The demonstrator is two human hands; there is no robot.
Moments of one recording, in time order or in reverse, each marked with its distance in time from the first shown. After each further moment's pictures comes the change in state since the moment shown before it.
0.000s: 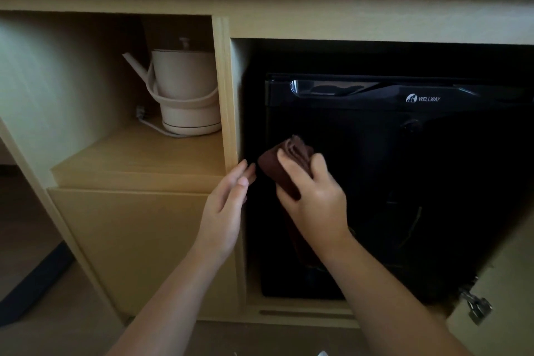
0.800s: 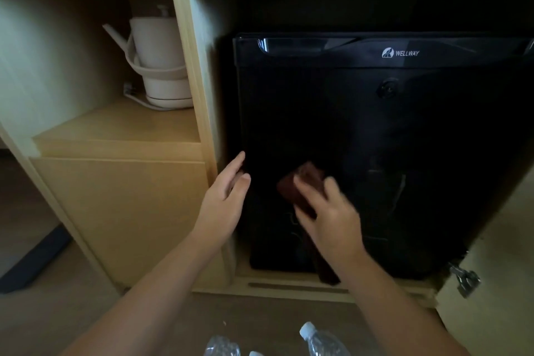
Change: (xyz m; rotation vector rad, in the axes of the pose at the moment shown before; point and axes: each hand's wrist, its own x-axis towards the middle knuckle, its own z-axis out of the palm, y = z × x) left_hand -0.020 -0.038 0.029 0.284 0.033 -0.103; right_hand -0.091 0.061 -0.011 -0.052 -0.123 0.049
